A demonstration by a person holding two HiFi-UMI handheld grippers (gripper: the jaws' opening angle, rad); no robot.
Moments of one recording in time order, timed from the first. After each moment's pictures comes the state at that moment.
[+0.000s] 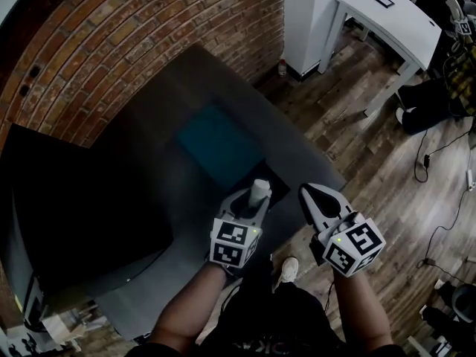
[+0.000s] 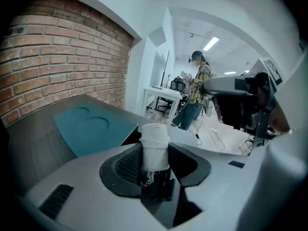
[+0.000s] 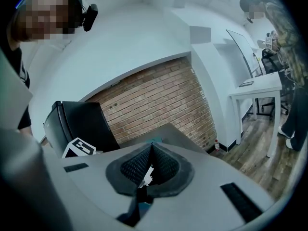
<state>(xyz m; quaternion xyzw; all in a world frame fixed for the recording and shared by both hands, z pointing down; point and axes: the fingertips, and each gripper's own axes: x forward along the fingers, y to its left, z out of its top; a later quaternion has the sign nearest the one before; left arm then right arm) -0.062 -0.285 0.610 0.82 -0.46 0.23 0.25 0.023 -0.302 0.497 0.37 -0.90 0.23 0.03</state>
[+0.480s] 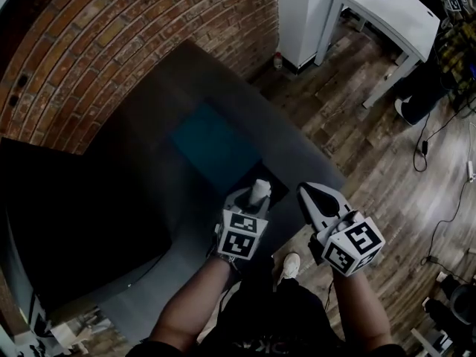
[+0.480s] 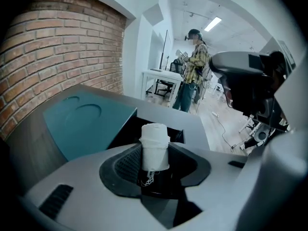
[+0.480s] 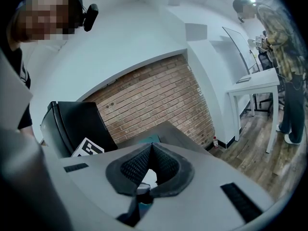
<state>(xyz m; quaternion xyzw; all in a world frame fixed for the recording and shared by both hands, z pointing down) -0.057 -0.292 0.656 0.79 -0.43 0.33 0.27 0.022 -0.313 0.514 0.38 -0.89 0.25 0.03</state>
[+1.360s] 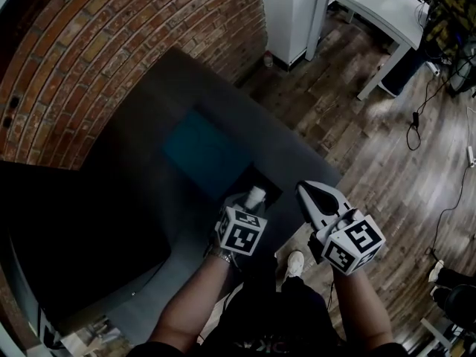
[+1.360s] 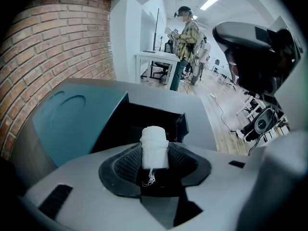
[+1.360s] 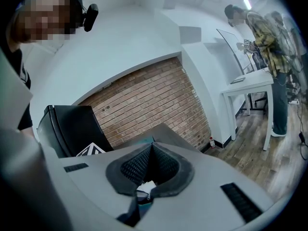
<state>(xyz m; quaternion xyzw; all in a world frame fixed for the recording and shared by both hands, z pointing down) -0.050 -0.286 0.687 0.77 -0.38 0.43 0.28 0.043 -0.321 0.517 0.40 -0.88 0.26 0.02</state>
